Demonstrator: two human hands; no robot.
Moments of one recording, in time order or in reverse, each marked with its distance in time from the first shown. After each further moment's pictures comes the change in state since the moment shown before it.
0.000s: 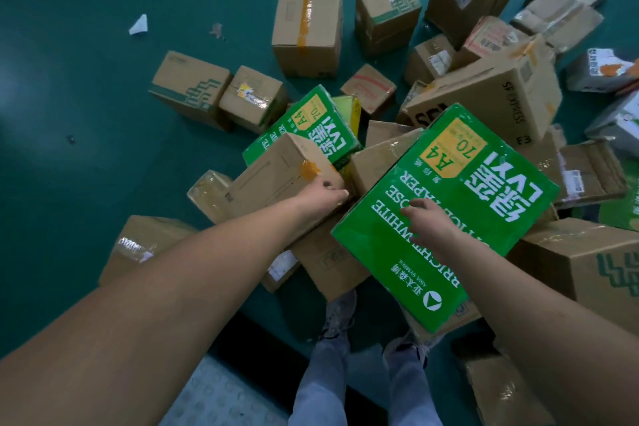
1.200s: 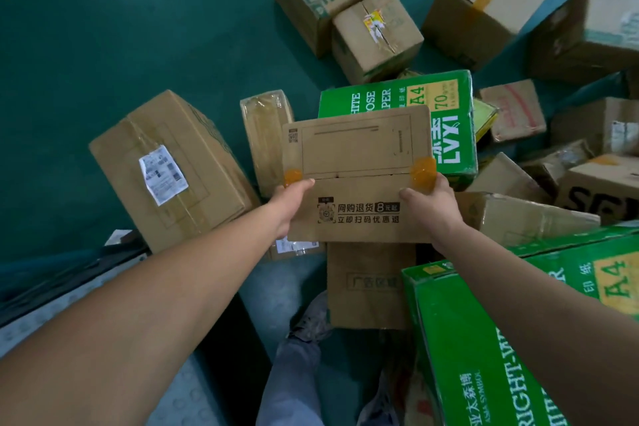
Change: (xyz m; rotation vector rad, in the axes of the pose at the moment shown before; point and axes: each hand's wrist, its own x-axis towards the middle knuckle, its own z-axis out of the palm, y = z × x) left_hand 0.173 -0.305 -0.034 -1.026 0.198 -0.465; right_hand 0.150 -0.070 0.220 -0.605 0.016 -0.297
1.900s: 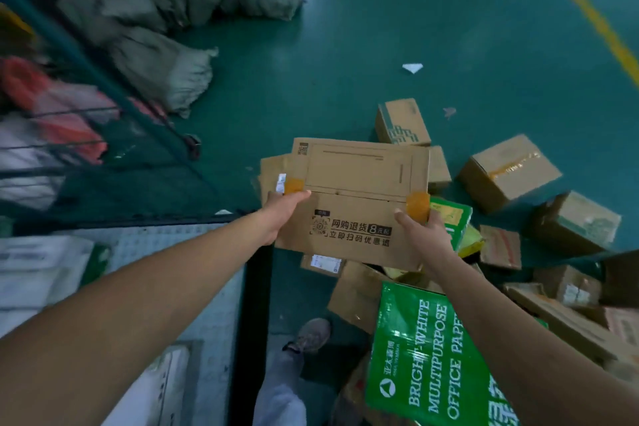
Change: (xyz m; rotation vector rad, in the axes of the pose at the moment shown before) left_hand -0.467 -0.033 -0.060 -0.325 0.301 0.297; right_hand -0.313 -0.094 -0.192 0.001 -0.243 -0.362
